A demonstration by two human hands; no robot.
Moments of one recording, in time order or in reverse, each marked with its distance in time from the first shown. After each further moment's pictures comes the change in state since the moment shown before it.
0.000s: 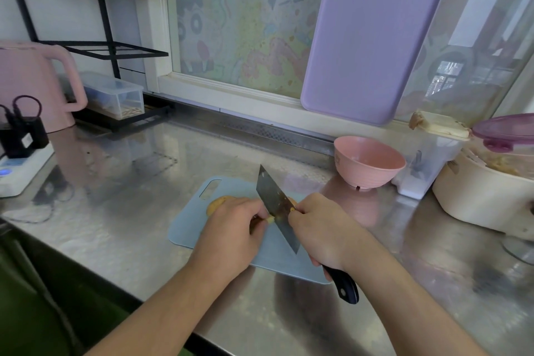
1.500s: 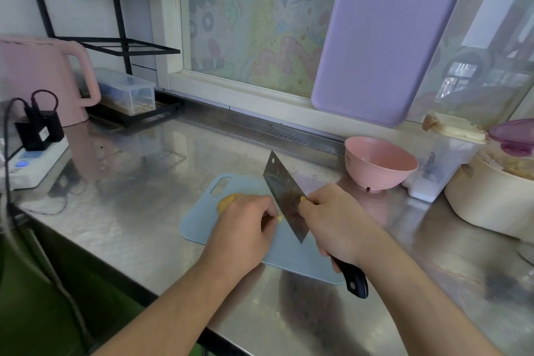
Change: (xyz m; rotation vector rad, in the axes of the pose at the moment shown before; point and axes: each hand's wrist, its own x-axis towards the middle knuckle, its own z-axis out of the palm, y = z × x) left_hand 0.001 -0.002 0.002 -0.010 0.029 -0.021; right_hand -0.013 -0.016 -0.013 0.168 0.029 0.037
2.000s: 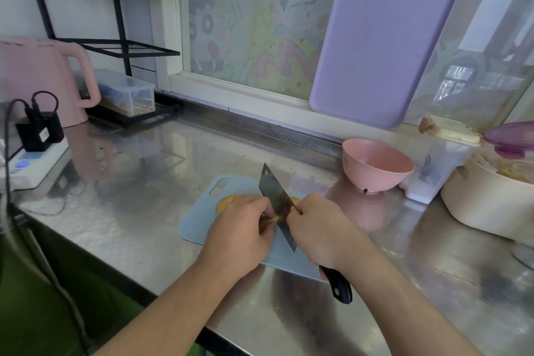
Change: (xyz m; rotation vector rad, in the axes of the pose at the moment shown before) left_hand -0.003 0.001 -0.003 0.030 -0.033 -0.014; right_hand 0.012 0.004 0.022 -0.223 -0.016 -0.075
